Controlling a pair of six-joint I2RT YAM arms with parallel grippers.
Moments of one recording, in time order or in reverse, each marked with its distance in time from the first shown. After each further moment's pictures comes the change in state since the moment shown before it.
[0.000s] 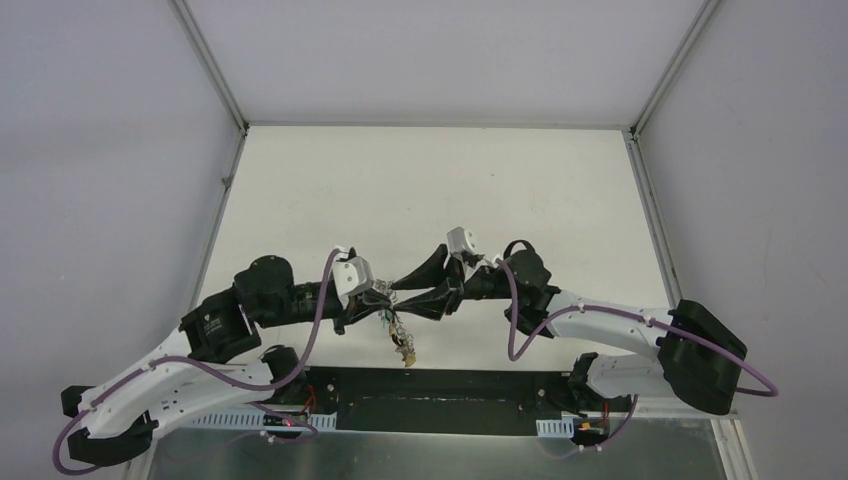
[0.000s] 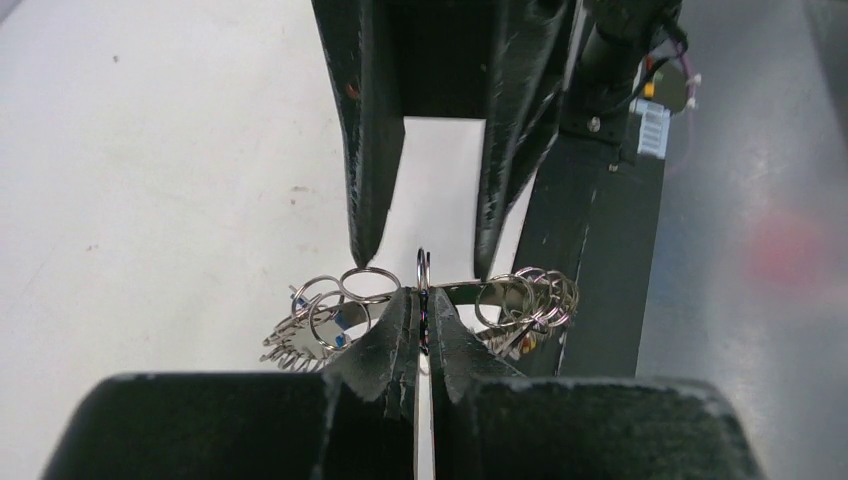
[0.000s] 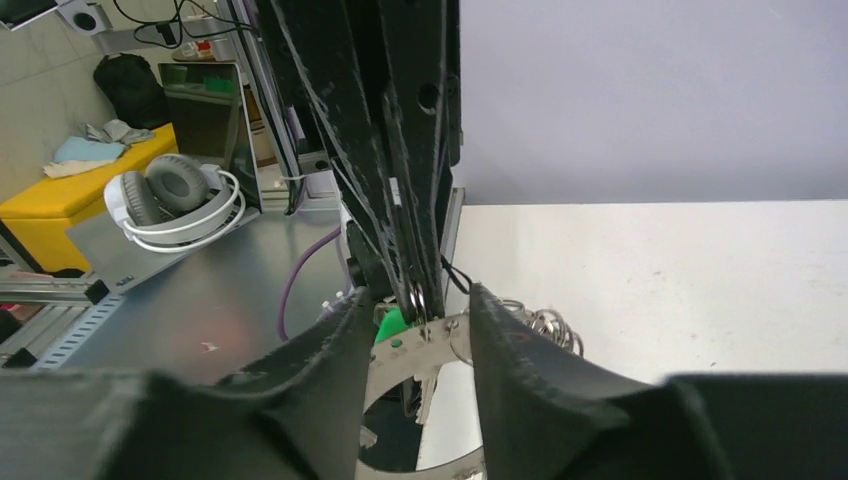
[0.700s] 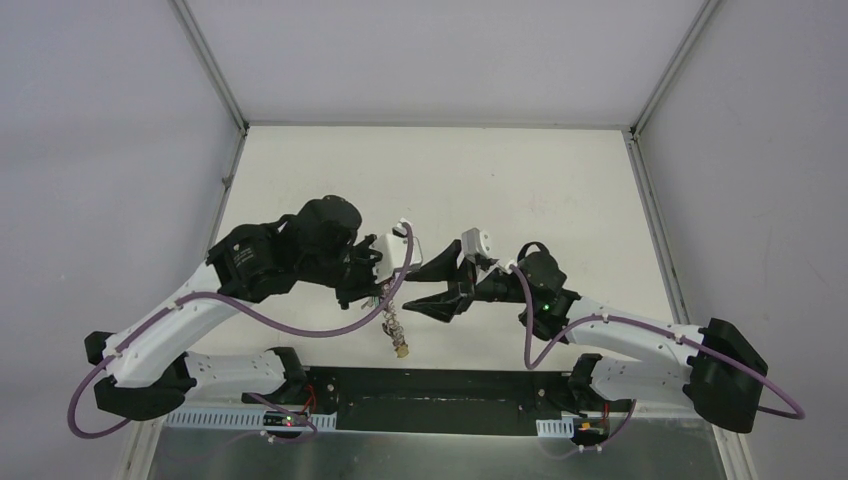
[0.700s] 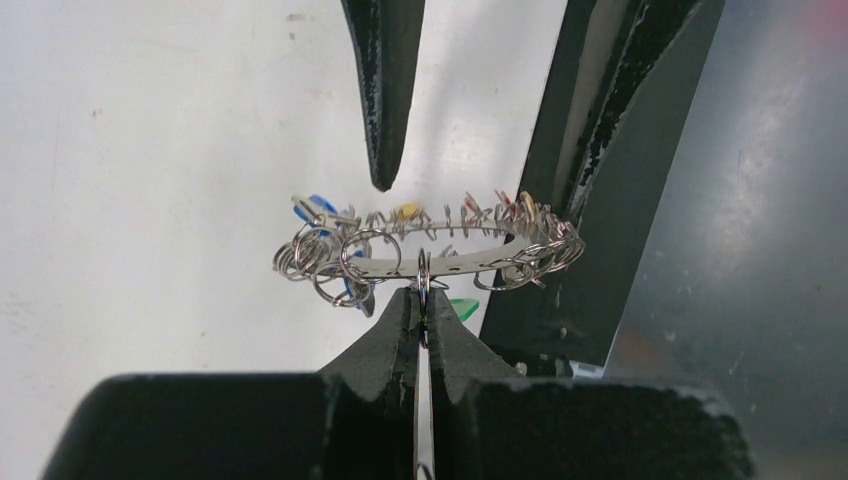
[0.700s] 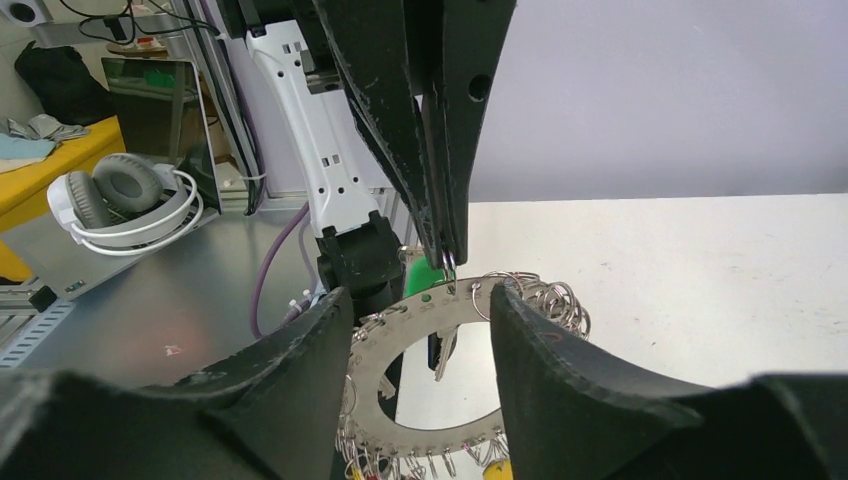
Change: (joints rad) left arm 0.000 0.511 0.598 -0.626 -0.044 0.215; right arm 0.002 -0.154 -0.016 -0.165 0.077 -0.092
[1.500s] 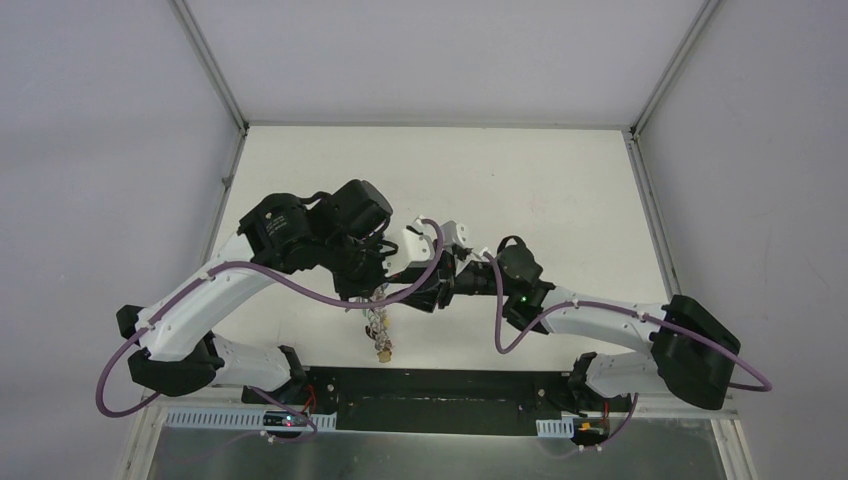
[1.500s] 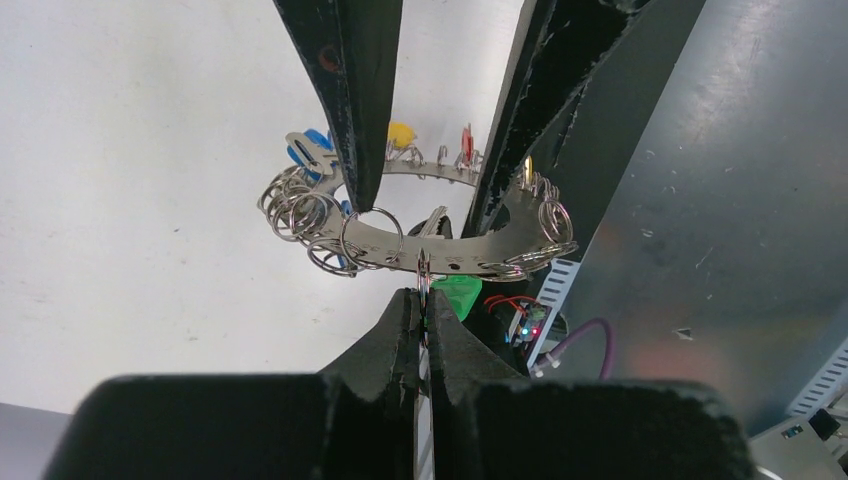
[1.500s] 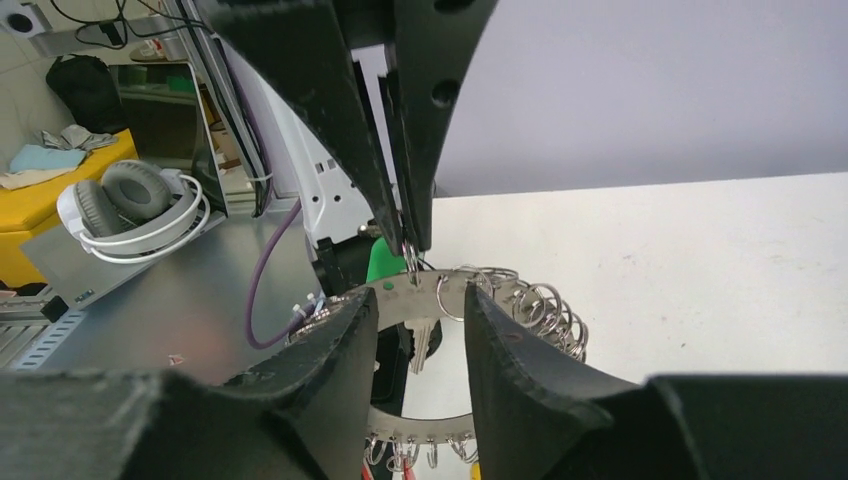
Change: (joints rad) left arm 0.000 0.249 0.285 -0.367 -0.053 0.003; right arm 0.000 0.183 0.050 0.106 -0.014 0.058
